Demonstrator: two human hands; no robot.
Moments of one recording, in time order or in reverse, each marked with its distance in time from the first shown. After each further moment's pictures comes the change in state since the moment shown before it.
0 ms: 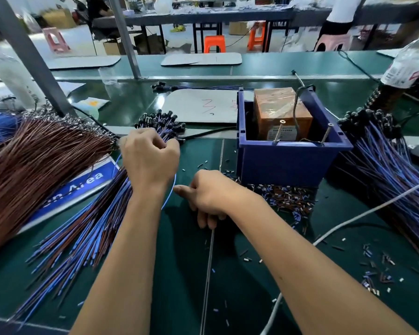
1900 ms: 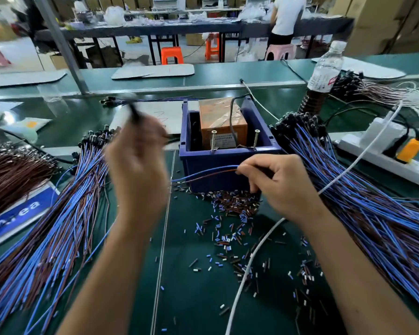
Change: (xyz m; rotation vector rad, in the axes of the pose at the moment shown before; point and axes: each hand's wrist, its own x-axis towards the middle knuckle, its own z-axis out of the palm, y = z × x) left_hand -0.050 0.075 0.015 -0.507 0.038 0.495; right_hand -0.107 0.145 -0.076 0.218 0.841 -0.419
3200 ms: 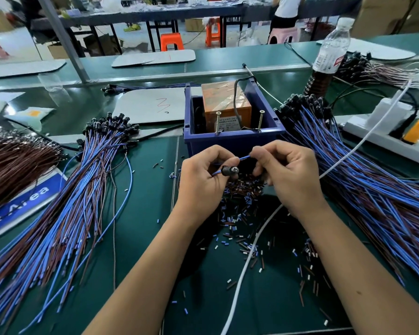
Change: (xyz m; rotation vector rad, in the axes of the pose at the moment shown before) left_hand -0.060 0.008 0.042 -0.347 -0.518 -0.271; right_hand -0.021 0.013 0.017 0.343 0.235 0.139
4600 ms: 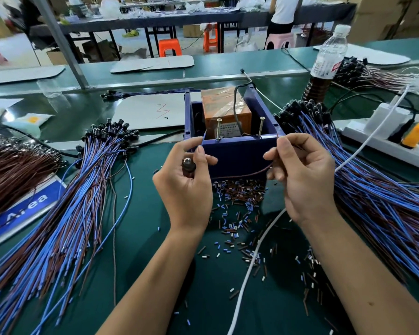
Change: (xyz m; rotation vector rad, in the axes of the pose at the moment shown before) left_hand -0.003 0.008 0.001 0.060 0.566 0.069; right_hand 0.001 -0.012 0.003 0.398 0.216 0.073
